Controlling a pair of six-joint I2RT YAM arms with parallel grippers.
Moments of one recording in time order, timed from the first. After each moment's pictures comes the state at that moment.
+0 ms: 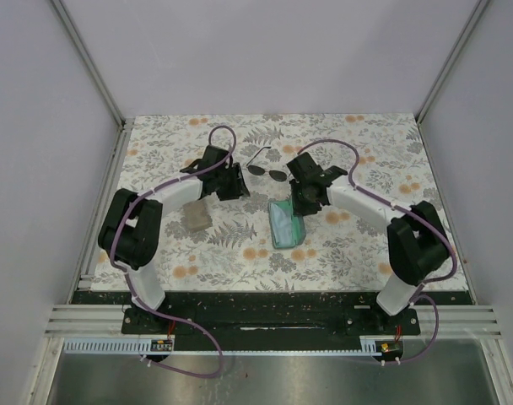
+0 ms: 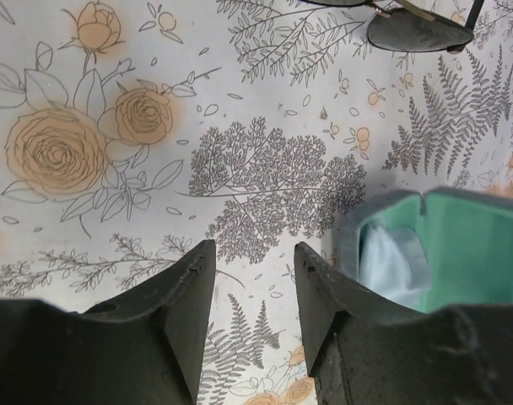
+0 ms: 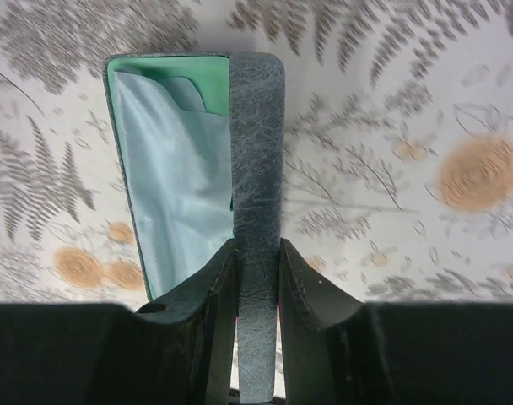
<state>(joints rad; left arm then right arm) -0.41 1.78 1.15 -0.25 0.19 -0.58 0.61 1.73 1.29 -0.65 0.08 0.52</state>
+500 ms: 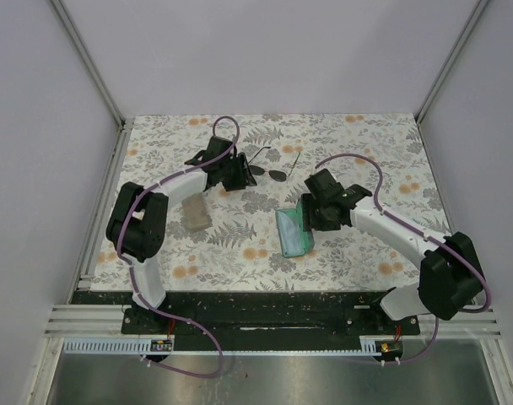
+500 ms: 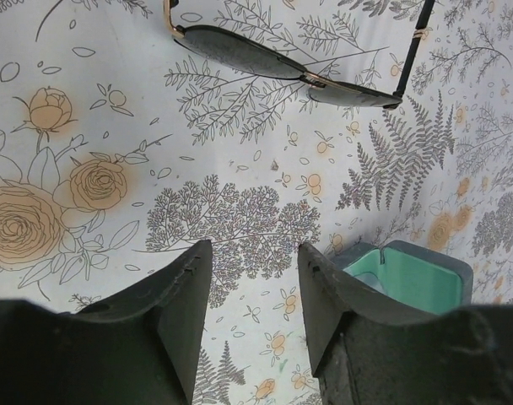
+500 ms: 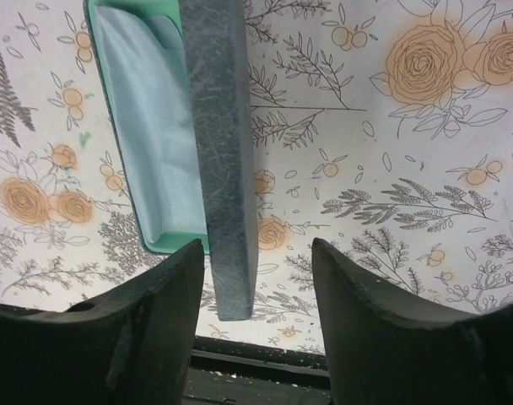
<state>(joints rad) -0.41 1.88 1.29 -0.23 0.23 -0.61 0.61 1.43 1.03 -0.70 0.12 0.53</state>
